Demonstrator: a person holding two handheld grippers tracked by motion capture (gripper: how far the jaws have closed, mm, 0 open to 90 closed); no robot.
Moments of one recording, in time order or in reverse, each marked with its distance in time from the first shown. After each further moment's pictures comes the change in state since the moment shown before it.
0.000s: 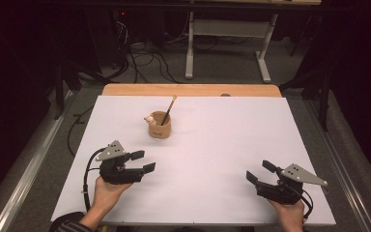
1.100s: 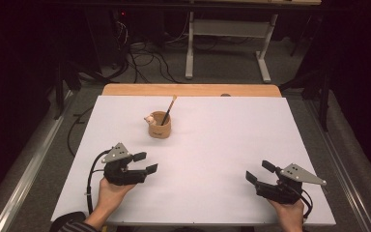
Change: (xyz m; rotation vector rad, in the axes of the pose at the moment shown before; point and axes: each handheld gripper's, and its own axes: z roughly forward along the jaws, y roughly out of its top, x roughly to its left) left arm 0.002 -0.010 0.012 0.012 0.026 -0.002; right arm 0.000 0.000 0.001 0.011 -0.001 0.002
